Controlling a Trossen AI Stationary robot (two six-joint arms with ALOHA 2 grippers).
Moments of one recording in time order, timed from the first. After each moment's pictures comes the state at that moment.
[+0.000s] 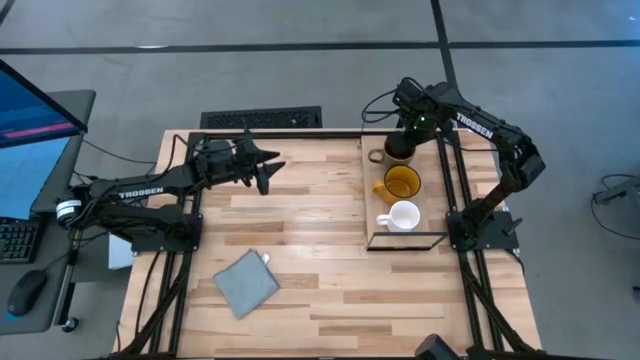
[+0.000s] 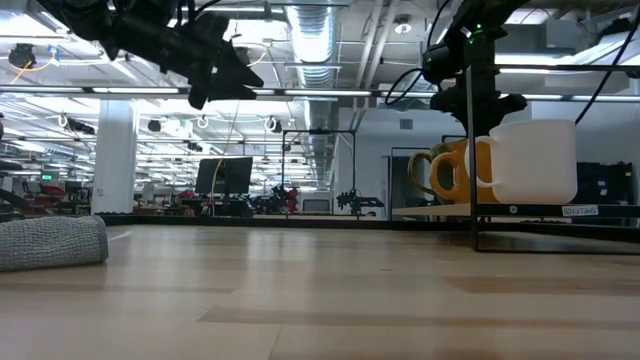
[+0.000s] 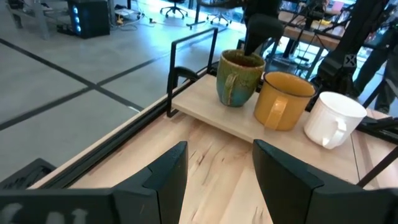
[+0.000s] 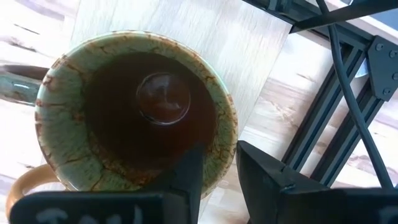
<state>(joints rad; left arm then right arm) 0.43 1.00 0.59 0.20 -0.01 -0.18 -0.83 1.59 1.43 -1.33 0.05 0.28</state>
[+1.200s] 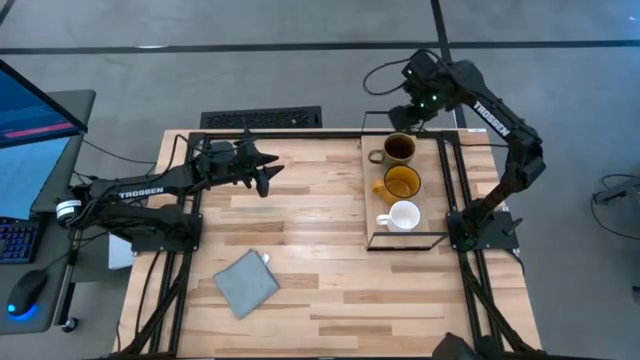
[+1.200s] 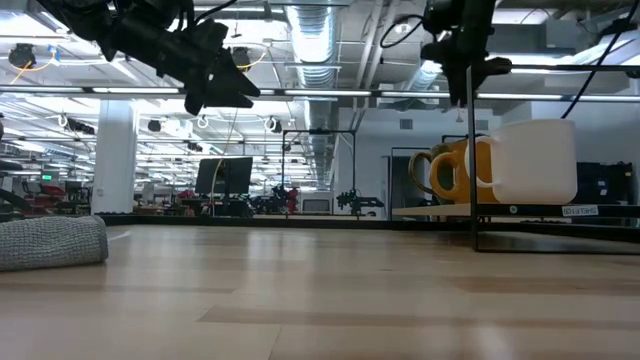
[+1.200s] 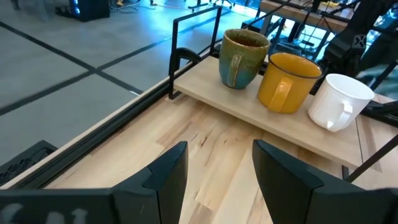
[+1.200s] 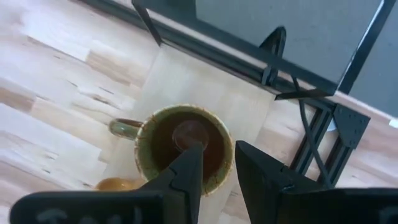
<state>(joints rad) 0.42 1.00 0.59 0.13 -0.01 -0.18 -0.83 1.59 1.77 -1.44 0.05 0.24</state>
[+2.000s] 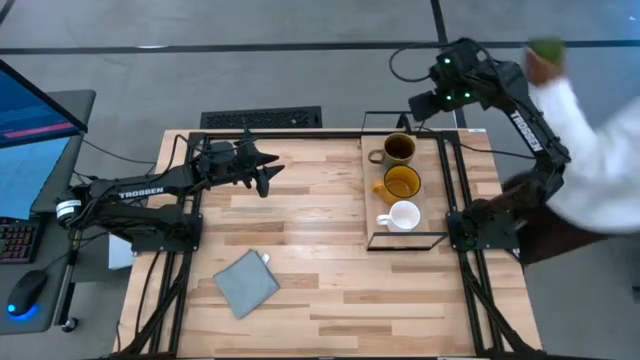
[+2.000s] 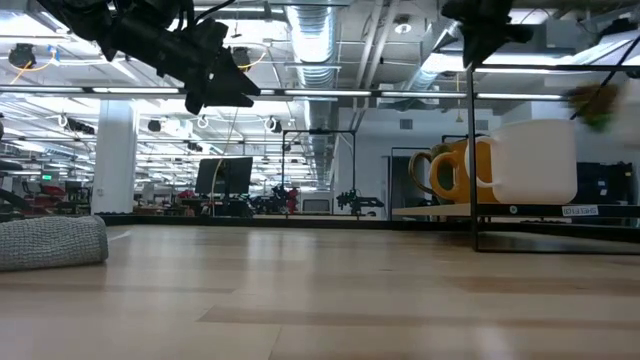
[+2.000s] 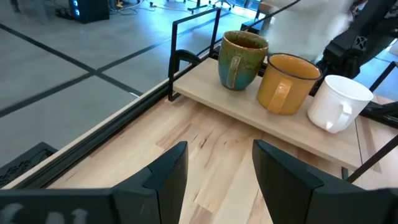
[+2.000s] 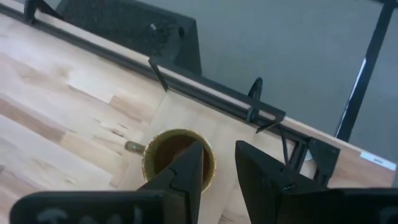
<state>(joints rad) 0.42 1.00 0.59 0.13 -0.01 -0.18 -0.87 1.42 1.83 -1.40 0.06 0.18</state>
